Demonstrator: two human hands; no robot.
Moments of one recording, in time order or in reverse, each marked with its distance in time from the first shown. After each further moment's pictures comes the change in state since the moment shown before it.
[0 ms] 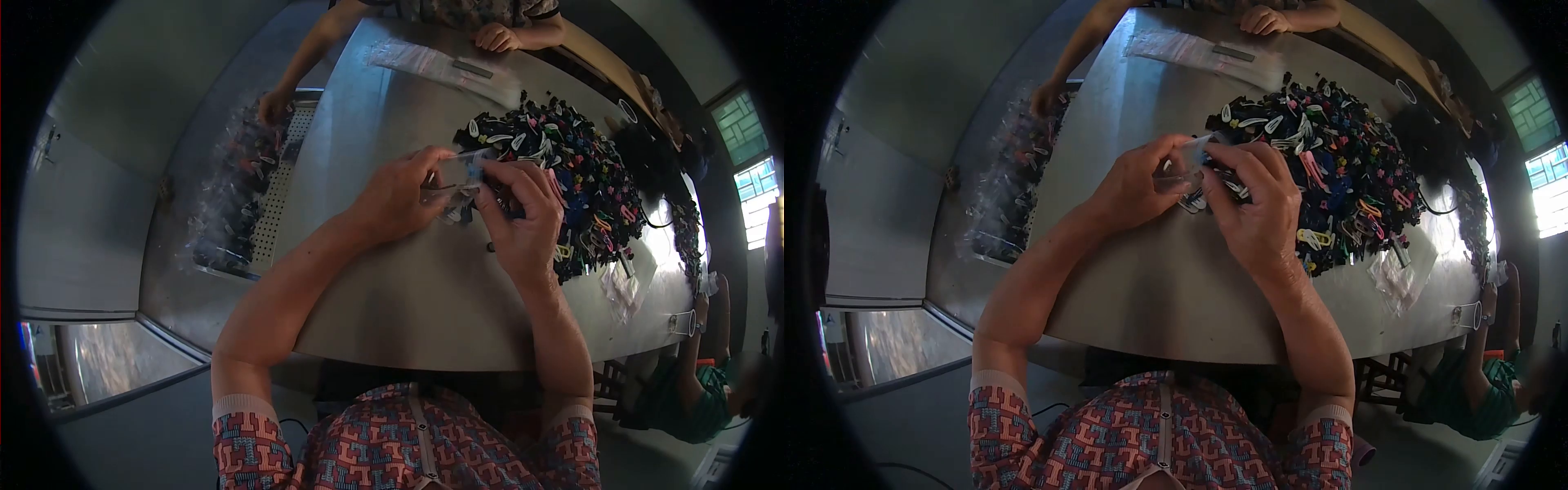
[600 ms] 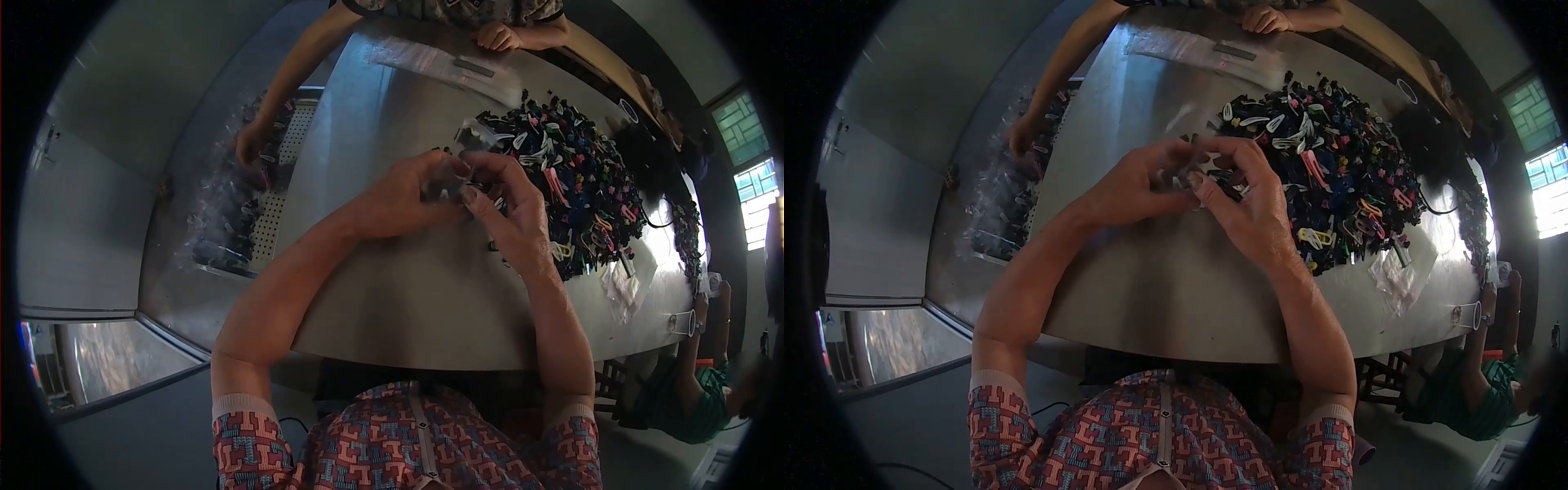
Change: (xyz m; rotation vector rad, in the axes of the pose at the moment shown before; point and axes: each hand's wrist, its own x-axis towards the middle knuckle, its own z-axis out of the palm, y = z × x) left_hand 0.003 0.006 -0.013 -0.357 -0.174 -0.121; right_hand -0.003 0.017 0.013 0.411 -0.153 0.233
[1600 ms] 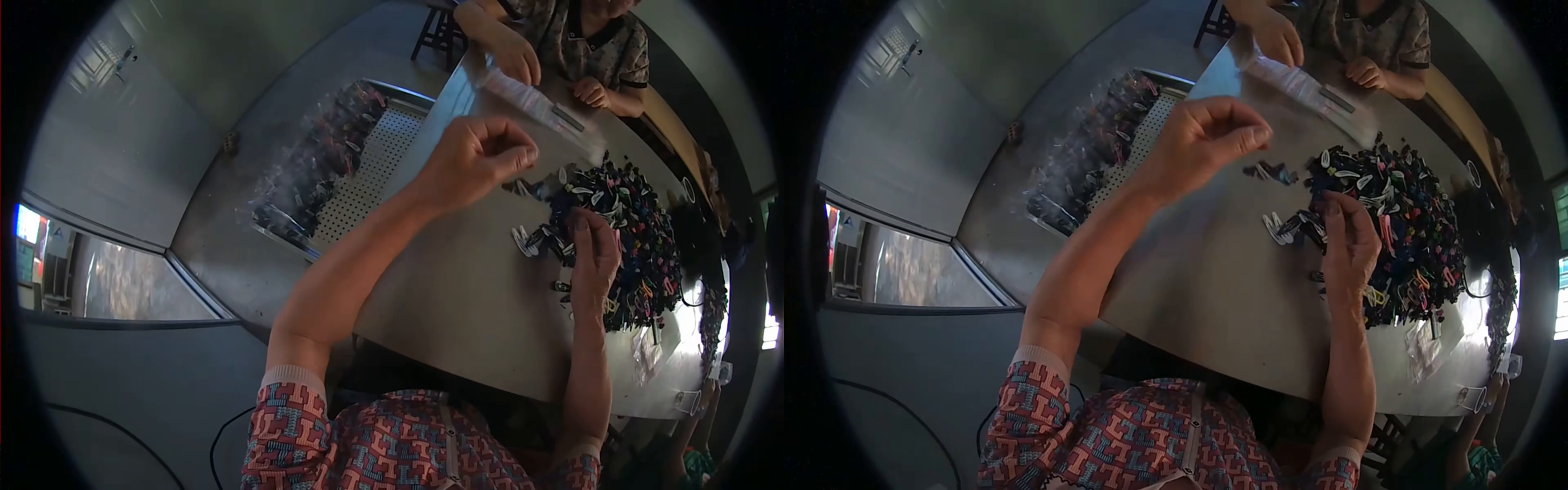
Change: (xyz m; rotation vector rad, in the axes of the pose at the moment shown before) left_hand -0.007 0.047 -0.046 -0.231 0.390 0.075; right_hand -0.002 0.018 -0.003 0.147 0.160 0.099
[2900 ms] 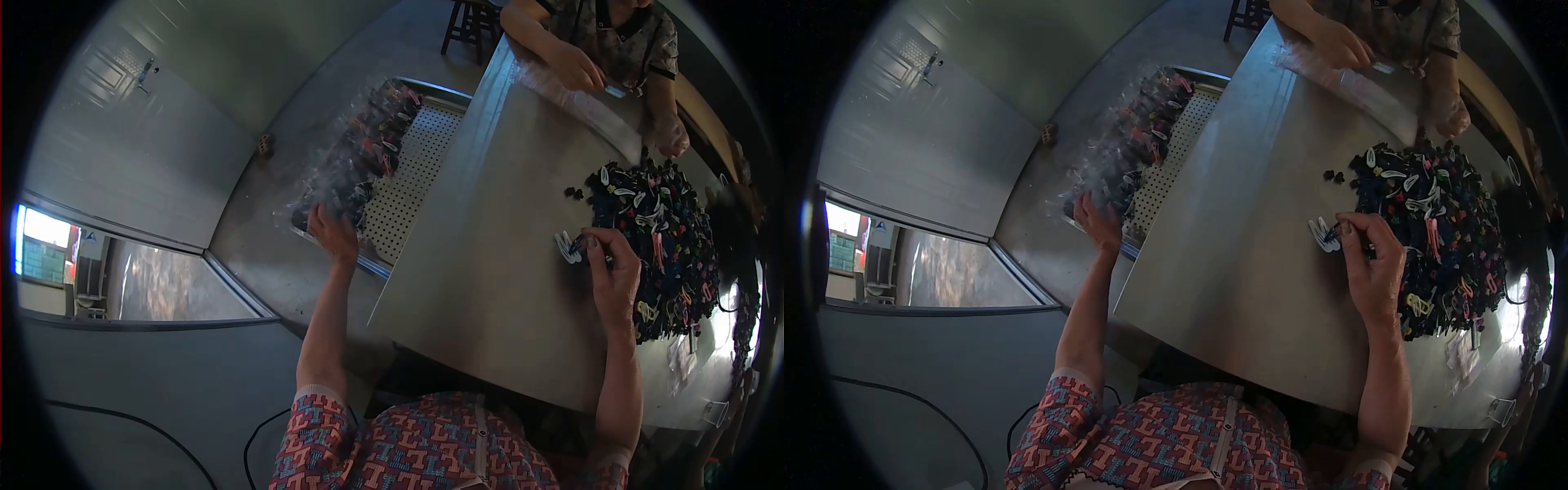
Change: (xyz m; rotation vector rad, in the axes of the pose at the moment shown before) left_hand -0.206 -0.209 -0.233 1.435 1.045 0.030; right_hand -0.008 0.005 0.008 -0.323 -0.222 -0.073
